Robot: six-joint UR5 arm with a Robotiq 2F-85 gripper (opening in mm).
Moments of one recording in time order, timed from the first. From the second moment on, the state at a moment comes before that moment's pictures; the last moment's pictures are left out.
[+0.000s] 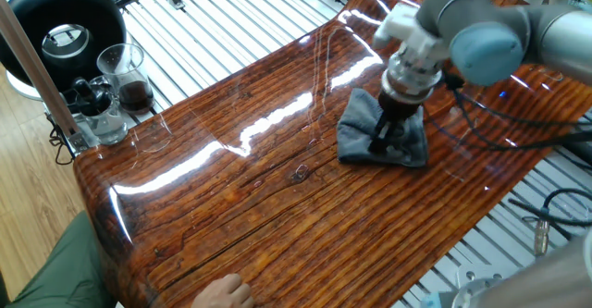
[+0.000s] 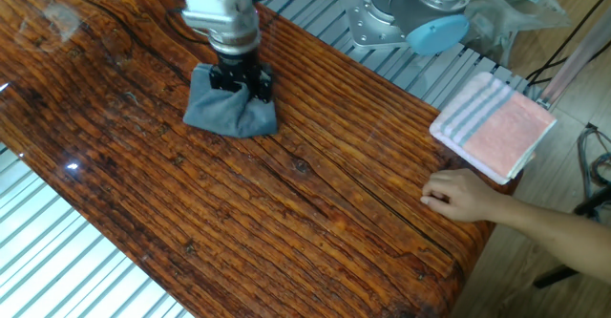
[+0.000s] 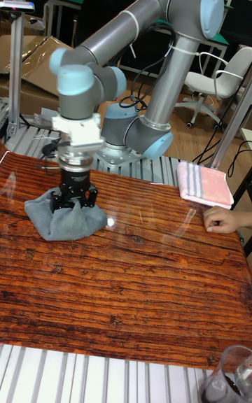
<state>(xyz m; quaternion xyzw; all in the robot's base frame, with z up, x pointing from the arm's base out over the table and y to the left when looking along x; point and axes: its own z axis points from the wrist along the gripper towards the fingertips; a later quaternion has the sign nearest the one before) 0.425 -0.056 -0.010 -0.20 0.98 0.07 0.06</state>
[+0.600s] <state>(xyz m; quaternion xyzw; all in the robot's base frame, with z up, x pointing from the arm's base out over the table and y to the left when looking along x) 0.432 0.005 -0.009 -0.16 0.98 0.06 0.06</state>
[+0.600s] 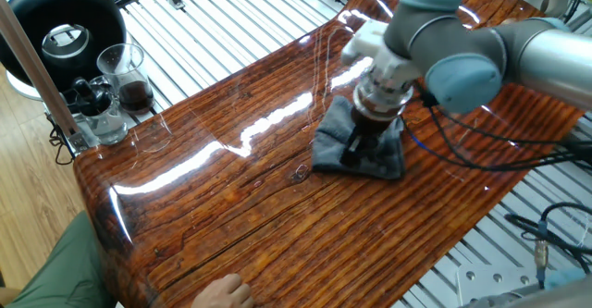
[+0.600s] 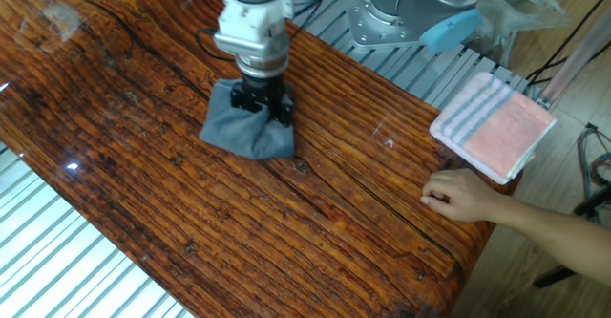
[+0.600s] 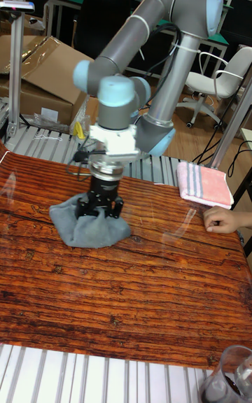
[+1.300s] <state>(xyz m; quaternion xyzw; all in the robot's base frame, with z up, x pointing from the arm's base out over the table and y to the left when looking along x) 0.430 0.098 -0.010 -0.09 0.99 0.03 0.08</state>
